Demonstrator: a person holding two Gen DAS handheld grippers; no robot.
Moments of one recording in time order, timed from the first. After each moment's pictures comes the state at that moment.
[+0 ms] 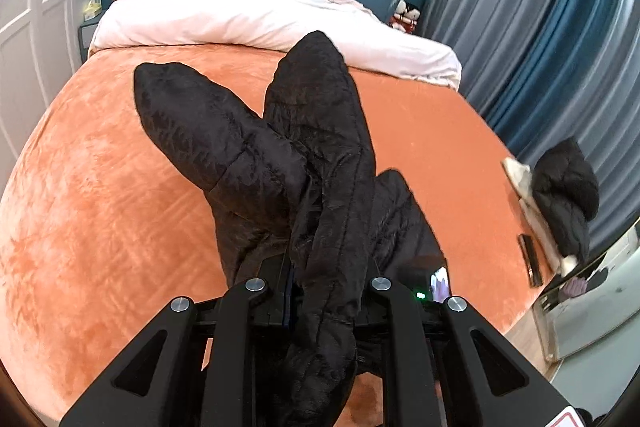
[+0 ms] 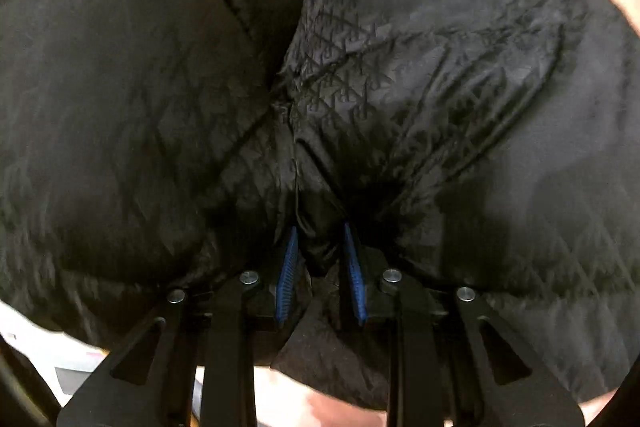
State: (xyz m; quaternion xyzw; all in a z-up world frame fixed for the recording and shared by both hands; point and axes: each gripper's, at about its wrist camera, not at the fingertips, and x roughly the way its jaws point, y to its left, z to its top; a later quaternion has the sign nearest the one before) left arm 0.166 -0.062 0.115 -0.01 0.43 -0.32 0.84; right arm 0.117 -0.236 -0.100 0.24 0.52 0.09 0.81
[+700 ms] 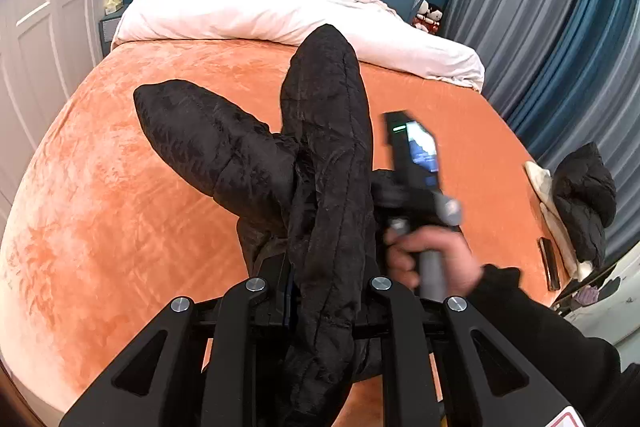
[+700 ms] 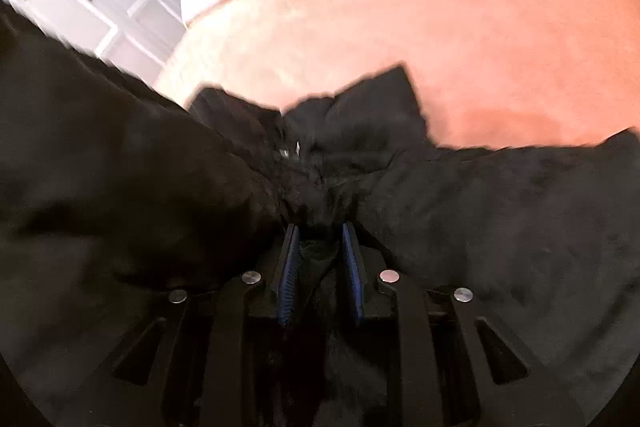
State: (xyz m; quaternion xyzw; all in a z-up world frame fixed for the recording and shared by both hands) left arm 0.174 -0.039 0.111 0.00 0.44 -0.28 0.85; right arm 0.247 -0.260 -0.079 0.23 0.51 0.04 0.83
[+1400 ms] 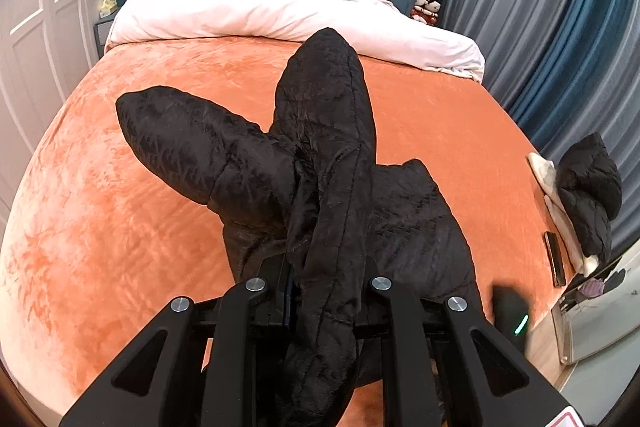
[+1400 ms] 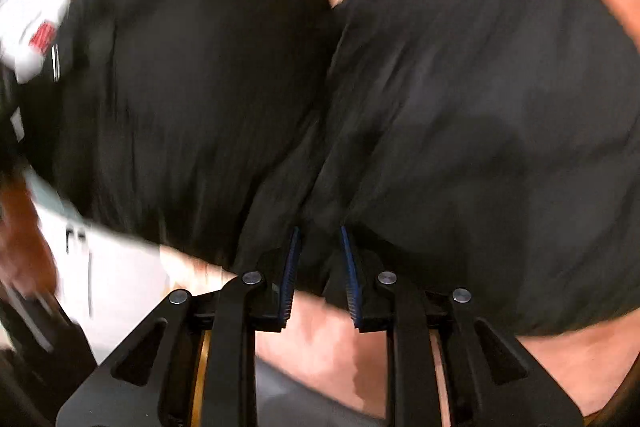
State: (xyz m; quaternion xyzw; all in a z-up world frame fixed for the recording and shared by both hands) left arm 0.170 -0.065 0.107 0.02 0.45 -0.29 0.85; right arm 0.046 -0.246 -0.093 0.31 0.49 0.16 0.79
